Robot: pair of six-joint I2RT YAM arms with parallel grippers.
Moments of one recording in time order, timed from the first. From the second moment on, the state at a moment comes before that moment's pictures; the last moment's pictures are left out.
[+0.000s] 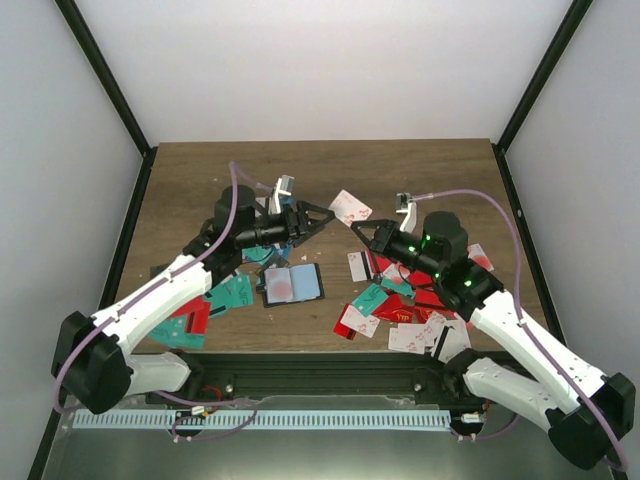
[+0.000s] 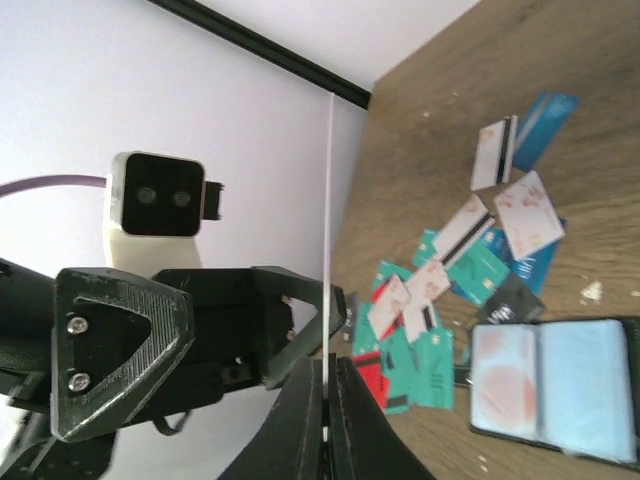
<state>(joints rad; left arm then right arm) -0.61 1.25 0.95 0.08 0.63 -1.07 0.59 0.91 0.81 -0.13 -0.34 0.99</state>
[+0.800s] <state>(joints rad) -0.62 1.41 1.01 0.43 0.64 -1.24 0.58 0.96 0.71 0.28 -0.40 1.23</state>
